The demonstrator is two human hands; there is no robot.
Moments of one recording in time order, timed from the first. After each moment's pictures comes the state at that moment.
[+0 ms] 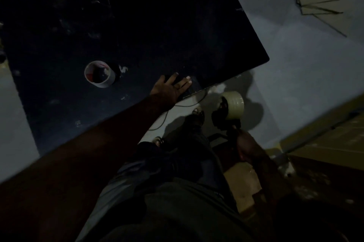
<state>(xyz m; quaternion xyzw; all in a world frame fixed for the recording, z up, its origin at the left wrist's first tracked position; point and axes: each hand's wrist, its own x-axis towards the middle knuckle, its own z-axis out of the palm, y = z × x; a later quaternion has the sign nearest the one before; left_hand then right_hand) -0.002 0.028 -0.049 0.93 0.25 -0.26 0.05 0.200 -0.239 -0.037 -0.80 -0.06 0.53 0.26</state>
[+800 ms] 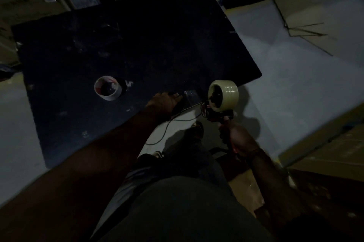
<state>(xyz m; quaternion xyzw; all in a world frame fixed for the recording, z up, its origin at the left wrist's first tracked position) -0.023 0.035 -0.015 0.92 0.28 -0.23 0.15 0.174 -0.180 0.008 -0.75 -0.08 0.52 0.39</state>
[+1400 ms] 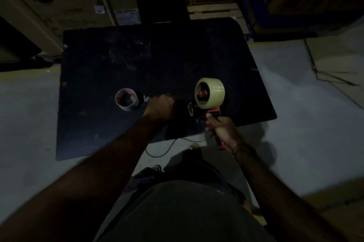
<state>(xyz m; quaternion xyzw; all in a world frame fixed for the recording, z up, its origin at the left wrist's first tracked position) -0.038 0.064 0.054 0.84 0.51 -0.06 0.15 0.176 -0.046 0.034 -0.75 -0.29 0.50 0.31</state>
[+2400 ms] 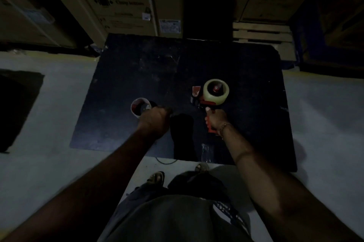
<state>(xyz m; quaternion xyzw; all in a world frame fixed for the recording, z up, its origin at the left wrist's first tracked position) -0.057 0.079 0.066 0.73 0.66 -0.05 0.17 0.177 0.129 -0.007 -0.73 -0.37 0.55 0.17</state>
